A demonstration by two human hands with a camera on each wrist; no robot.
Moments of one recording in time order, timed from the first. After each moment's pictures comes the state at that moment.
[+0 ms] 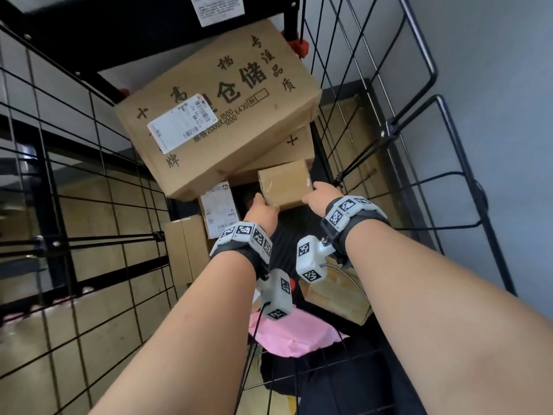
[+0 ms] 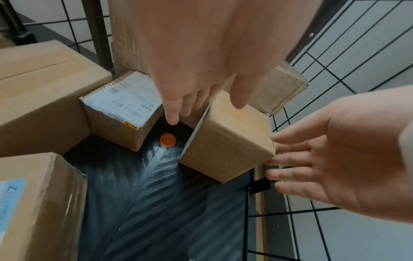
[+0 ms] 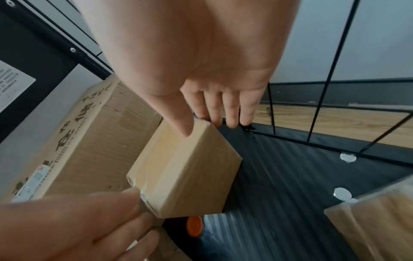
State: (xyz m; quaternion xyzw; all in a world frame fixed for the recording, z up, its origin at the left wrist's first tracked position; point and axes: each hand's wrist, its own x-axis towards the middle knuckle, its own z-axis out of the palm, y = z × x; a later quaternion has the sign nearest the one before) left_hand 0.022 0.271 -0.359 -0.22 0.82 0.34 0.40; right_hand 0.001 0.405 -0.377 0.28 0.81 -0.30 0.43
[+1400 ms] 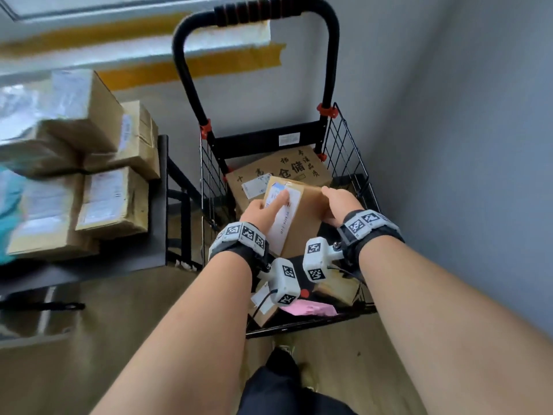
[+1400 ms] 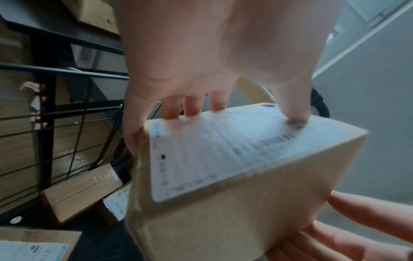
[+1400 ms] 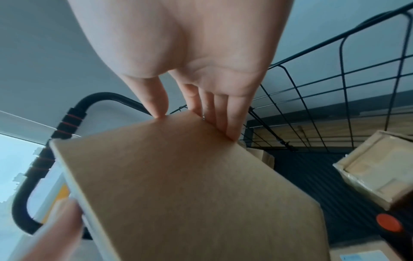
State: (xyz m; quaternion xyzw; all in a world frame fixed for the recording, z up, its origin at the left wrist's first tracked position) left_hand 0.129 0.163 -0.008 -0.18 0.84 0.45 0.26; right_hand 0.100 0.339 -0.033 0.29 0.76 -0.55 0.21
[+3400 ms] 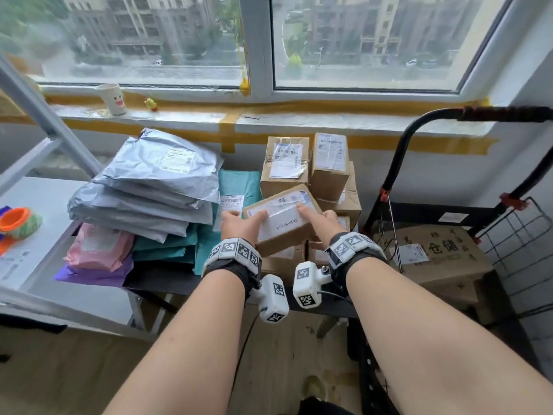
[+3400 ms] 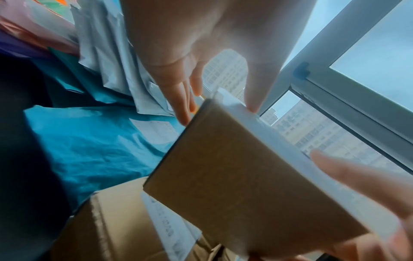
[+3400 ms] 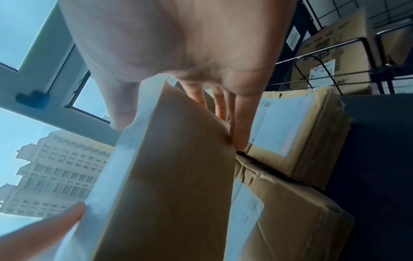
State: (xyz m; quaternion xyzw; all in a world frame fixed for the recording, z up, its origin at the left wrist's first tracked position) left_hand 0.138 -0.336 0.058 -0.40 0.73 0.55 -0.07; right_hand 0.091 -0.173 0.057 0.15 0.76 -0.58 0.27
